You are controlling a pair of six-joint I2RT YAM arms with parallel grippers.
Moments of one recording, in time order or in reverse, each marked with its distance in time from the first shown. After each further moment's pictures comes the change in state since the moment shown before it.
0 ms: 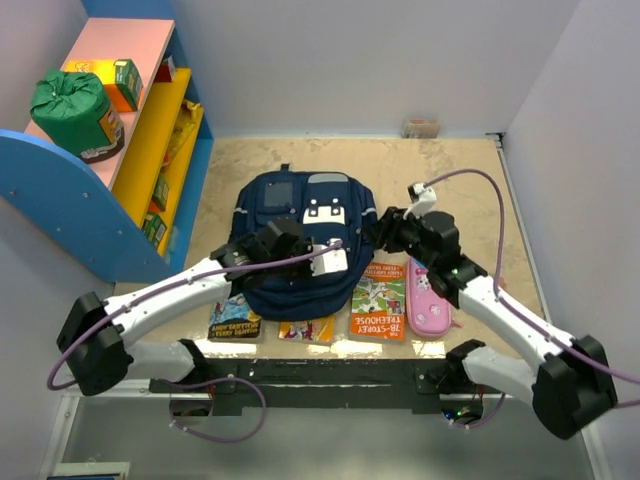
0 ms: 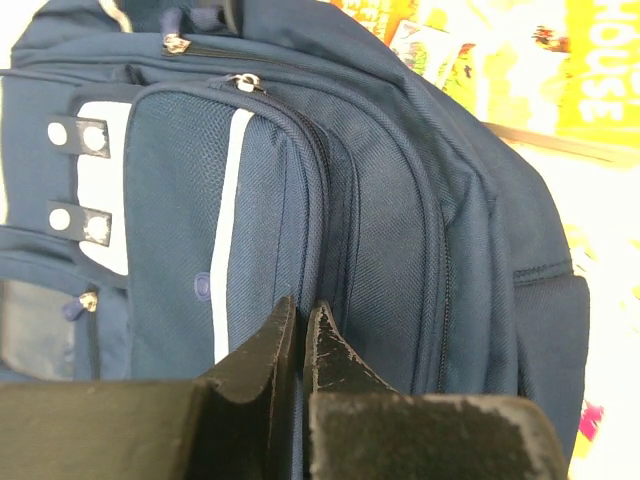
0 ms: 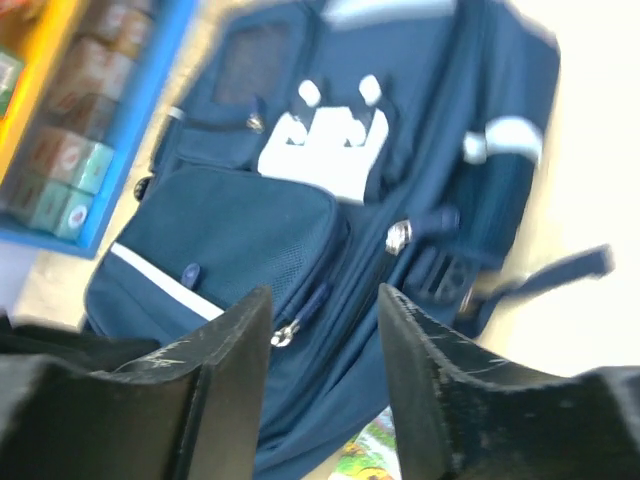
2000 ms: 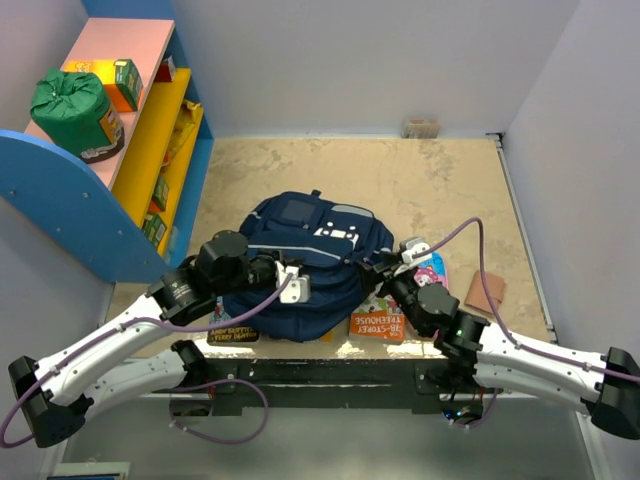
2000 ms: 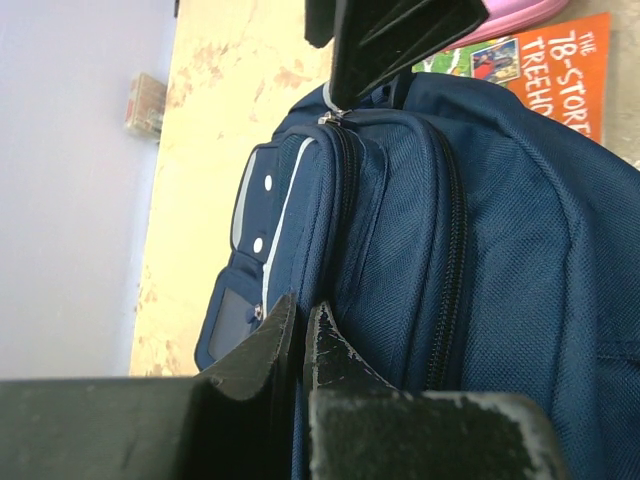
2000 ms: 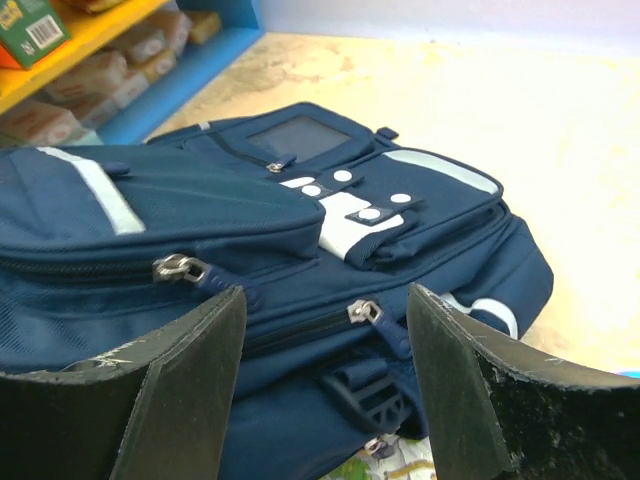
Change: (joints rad) left arm 0.008 -0.441 -0.097 0.000 0.153 0.214; right arm 0.605 -0.399 -0.348 0.284 0.678 -0.346
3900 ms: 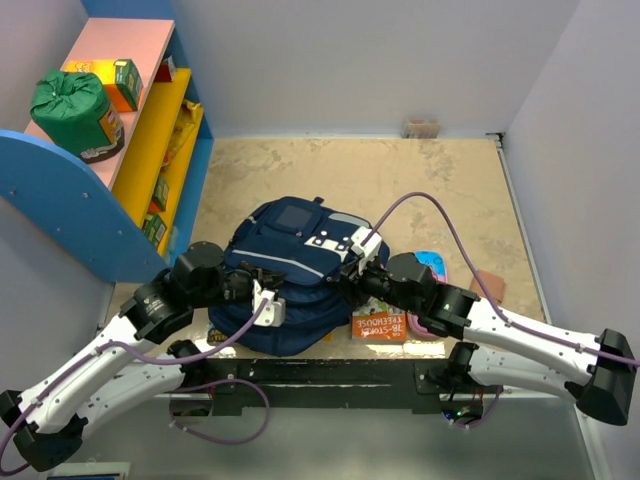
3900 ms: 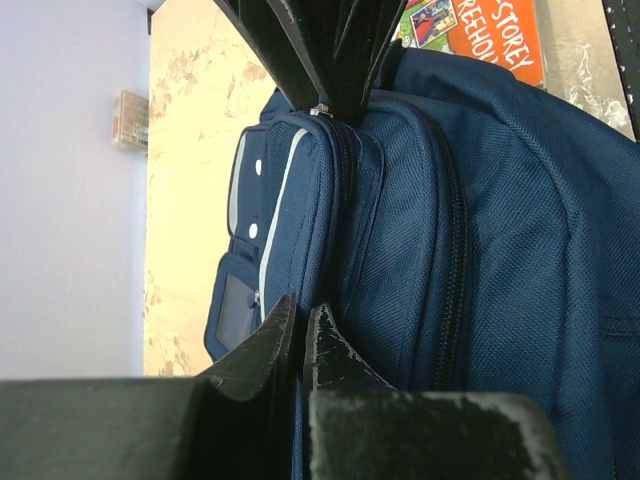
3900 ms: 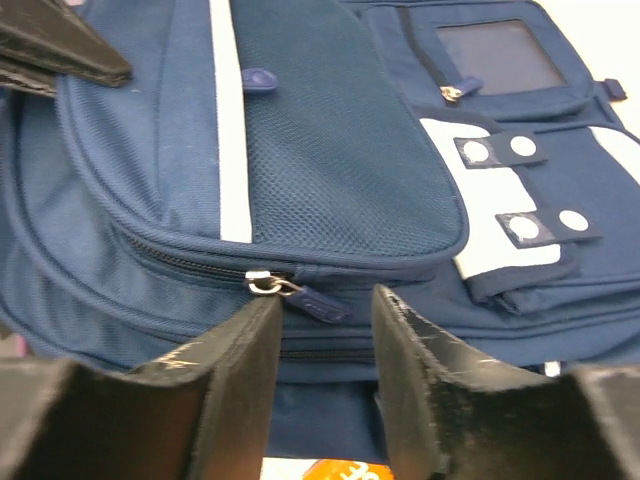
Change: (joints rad) left arm 0.073 -0.175 -0.034 -0.215 0.135 0.159; right arm -0.034 0.216 0.333 -0.422 -0.499 -0.029
